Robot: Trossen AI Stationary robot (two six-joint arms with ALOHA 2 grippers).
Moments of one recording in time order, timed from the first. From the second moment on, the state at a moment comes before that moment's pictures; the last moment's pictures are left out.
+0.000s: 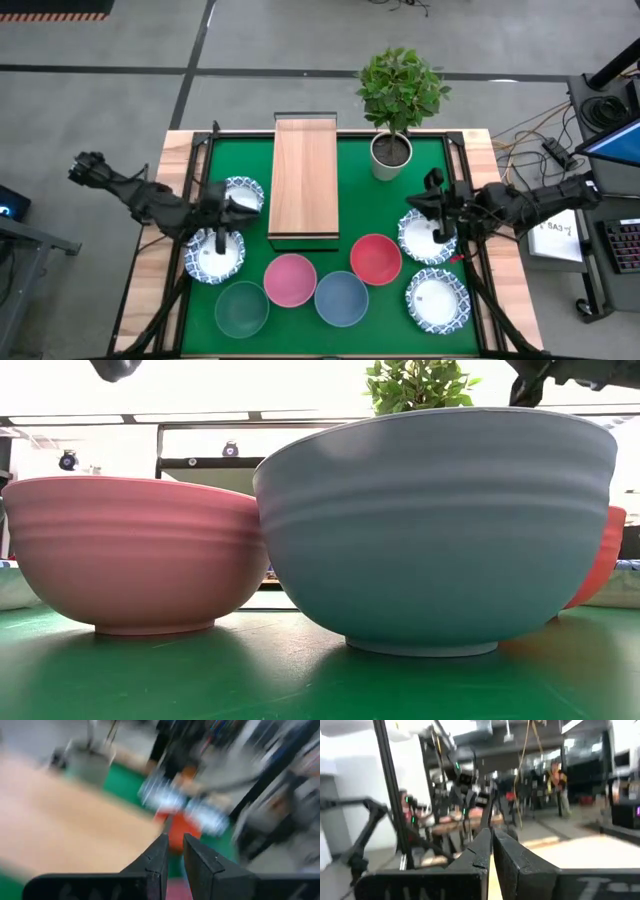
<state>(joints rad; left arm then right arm) -0.48 0.81 0.90 -0.50 -0.57 -0.65 0.17 0.57 0.31 0.41 0.20 0.11</state>
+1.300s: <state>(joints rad) -0.23 1.10 0.65 -0.87 -0.41 -0.63 0.21 0.57 0.40 -0.02 0.21 0.23</state>
